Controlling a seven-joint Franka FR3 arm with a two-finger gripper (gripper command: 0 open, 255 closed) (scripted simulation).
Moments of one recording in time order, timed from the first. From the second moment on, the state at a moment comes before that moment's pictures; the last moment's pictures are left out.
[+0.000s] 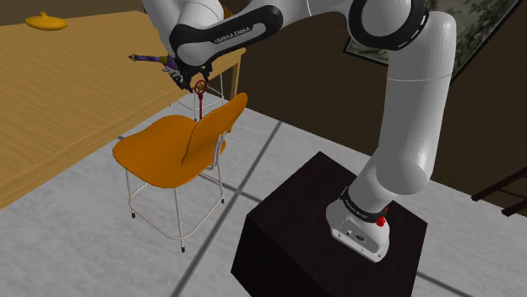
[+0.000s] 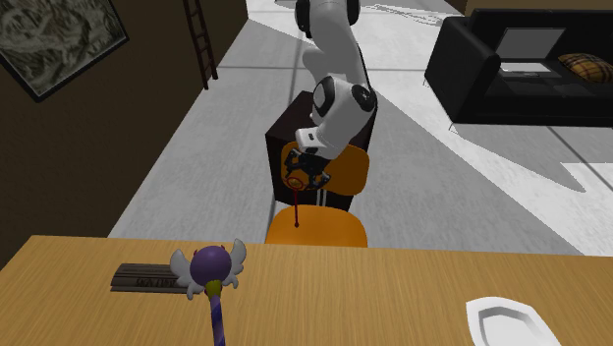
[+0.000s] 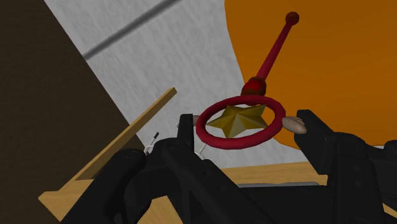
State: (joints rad) arm 0.11 0.46 0.30 -1.60 -0.67 1.94 0.74
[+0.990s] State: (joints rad) arm 0.11 0.41 0.31 -1.51 -0.63 1.82 0.67
